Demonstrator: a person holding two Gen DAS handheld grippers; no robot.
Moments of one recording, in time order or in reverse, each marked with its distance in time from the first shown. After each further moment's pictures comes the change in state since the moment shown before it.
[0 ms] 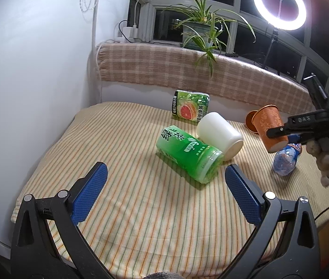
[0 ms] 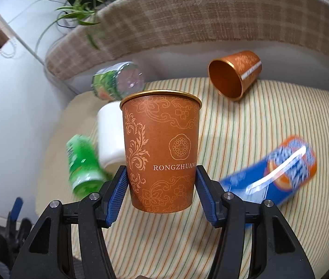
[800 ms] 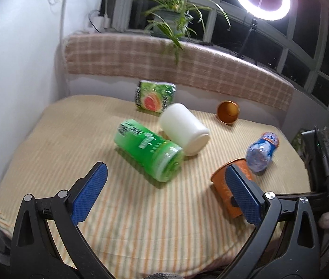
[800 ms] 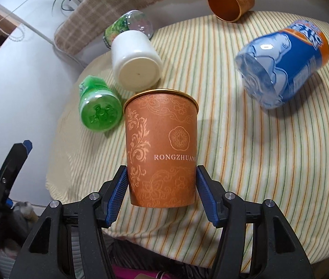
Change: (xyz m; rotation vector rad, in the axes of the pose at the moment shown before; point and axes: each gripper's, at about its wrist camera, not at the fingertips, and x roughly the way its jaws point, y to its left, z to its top) left arm 0.018 -0.043 0.010 0.020 0.088 -0.158; right arm 0.030 0.014 -0.109 0.097 0.067 0.084
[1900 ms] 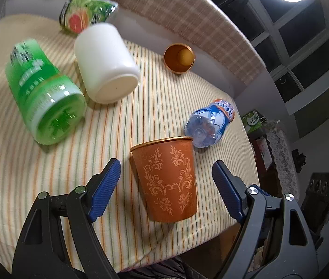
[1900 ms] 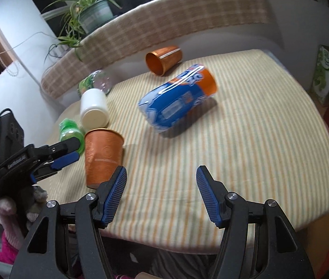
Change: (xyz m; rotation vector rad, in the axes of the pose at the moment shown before) left arm 0.101 -0.050 -0.006 -0.214 0.412 -0.380; right arm -0.115 -0.061 -0.050 0.042 -0.317 -0.174
